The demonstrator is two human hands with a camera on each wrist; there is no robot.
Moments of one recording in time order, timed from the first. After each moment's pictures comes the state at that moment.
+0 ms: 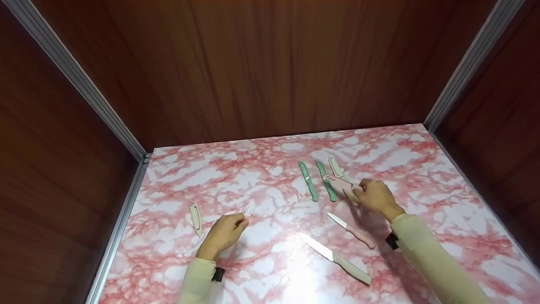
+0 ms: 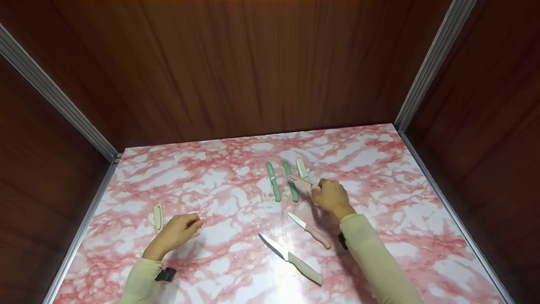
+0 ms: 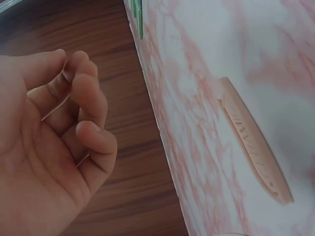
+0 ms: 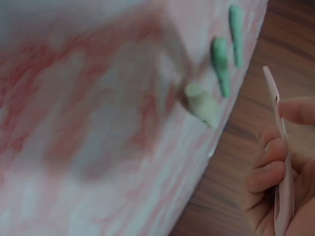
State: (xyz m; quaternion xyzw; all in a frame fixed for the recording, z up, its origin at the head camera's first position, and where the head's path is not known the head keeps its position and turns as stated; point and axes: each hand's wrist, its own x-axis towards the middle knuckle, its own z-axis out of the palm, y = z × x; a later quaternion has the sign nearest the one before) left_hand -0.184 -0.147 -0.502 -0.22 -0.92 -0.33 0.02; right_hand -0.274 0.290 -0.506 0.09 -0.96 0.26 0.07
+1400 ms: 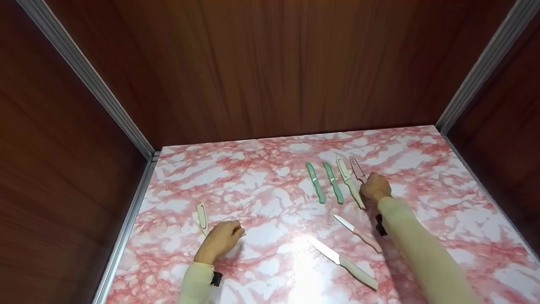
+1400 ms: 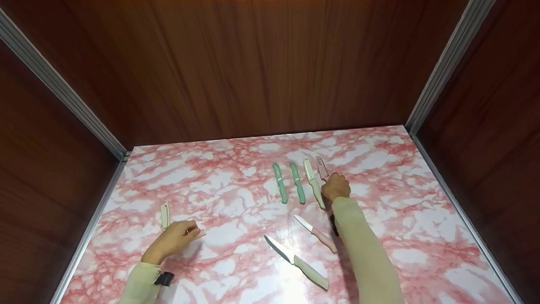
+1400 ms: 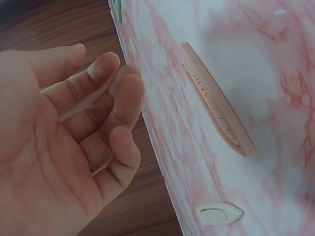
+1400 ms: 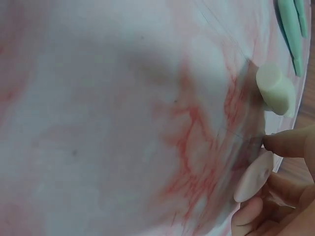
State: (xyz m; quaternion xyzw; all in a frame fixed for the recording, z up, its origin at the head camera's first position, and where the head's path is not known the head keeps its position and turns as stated) left_hand -0.176 -0.170 -0.512 -0.18 -0.94 -0.27 -0.02; right_hand -0.334 0.285 -0.538 -0.08 -0.97 0.23 -0.01
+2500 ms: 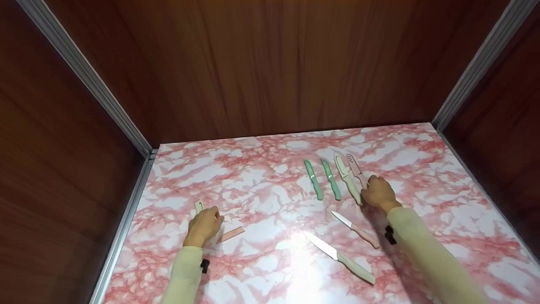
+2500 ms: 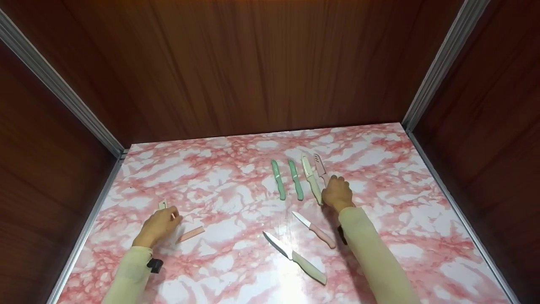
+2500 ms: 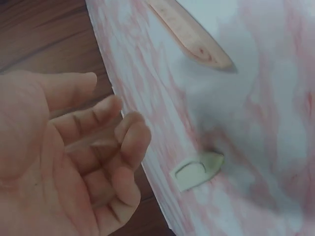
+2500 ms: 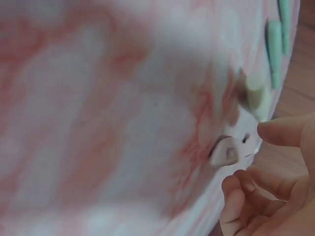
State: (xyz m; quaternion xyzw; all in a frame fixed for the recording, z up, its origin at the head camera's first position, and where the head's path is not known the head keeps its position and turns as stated) left_hand -0.203 -0.207 -0.518 -0.04 -0.98 -0.20 -0.03; right_hand -0.298 0.294 -0.528 0.03 -0.98 0.21 -0.01
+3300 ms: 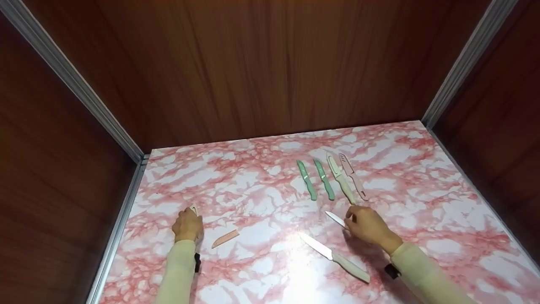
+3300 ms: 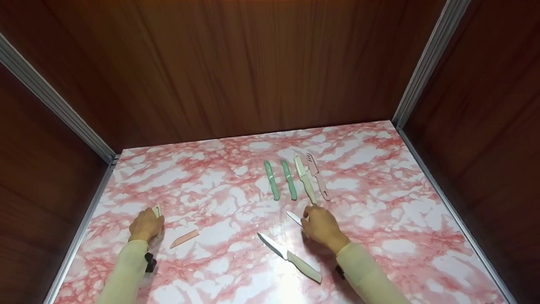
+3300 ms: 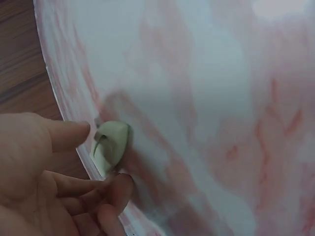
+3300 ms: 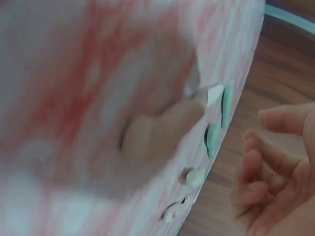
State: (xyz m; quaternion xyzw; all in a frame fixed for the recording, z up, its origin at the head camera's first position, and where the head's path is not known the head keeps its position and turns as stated) left_hand -0.230 -0.236 -0.547 0.16 -0.97 -0.21 -0.04; right_hand -0.206 0.262 -0.536 0.18 -0.94 0.27 0.08
